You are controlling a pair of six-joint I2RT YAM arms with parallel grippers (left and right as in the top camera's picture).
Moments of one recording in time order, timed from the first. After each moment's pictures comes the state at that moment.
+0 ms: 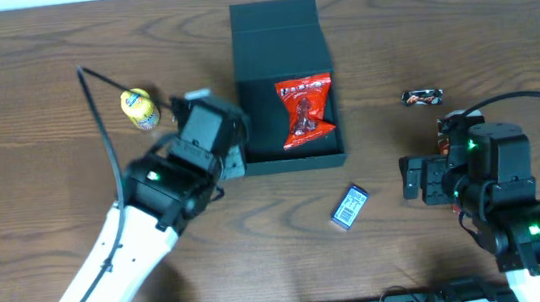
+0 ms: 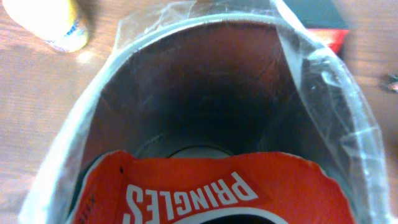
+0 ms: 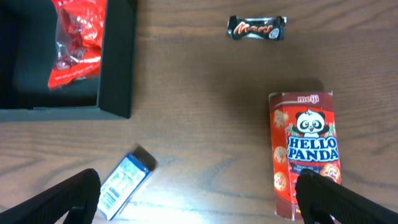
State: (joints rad) left arm -0.60 1.30 1.30 -1.01 -0.16 -0.62; right arm 0.07 0.81 0.82 -0.92 -0.01 0.13
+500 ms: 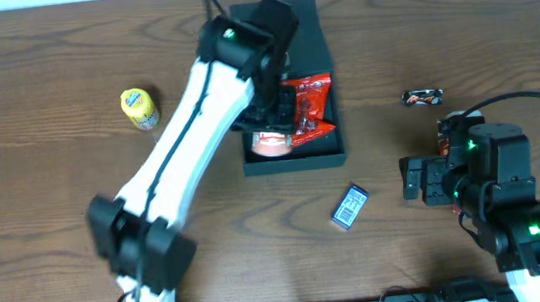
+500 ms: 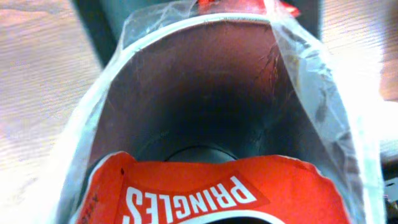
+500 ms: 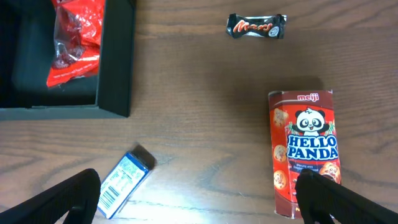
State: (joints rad) left arm -0.58 2.03 2.07 -1.54 0.17 -0.33; right arm 0.07 0.81 0.82 -0.93 0.00 0.13
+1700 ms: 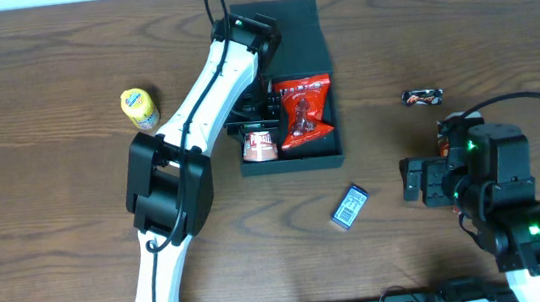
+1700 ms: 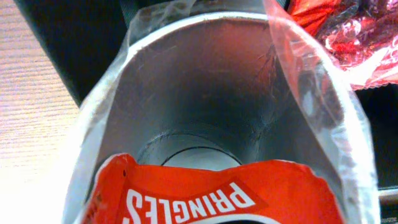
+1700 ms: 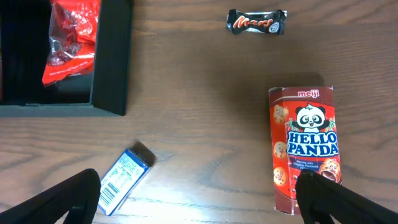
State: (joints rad) left arm -0.49 2.29 2.08 -1.55 0.20 -0.36; right arm 0.07 0.81 0.82 -0.94 0.00 0.13
